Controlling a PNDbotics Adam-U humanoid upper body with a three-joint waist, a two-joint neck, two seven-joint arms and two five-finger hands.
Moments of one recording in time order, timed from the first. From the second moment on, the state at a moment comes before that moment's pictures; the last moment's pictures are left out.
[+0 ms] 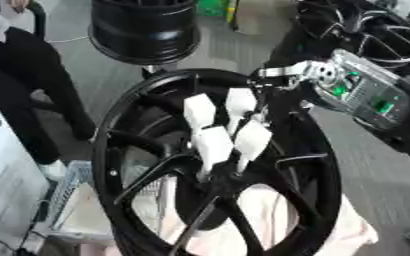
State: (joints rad) left arm -0.11 0.34 0.04 -1.98 0.08 -0.12 0.23; right arm -0.93 -0.66 0.73 -1.47 0.12 0.48 0.52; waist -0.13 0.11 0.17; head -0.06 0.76
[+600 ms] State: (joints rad) left arm -0.11 0.34 0.04 -1.98 0.08 -0.12 0.23; right arm -0.95 -0.80 0.49 -1.57 -0.10 0.48 0.35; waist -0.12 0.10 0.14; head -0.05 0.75
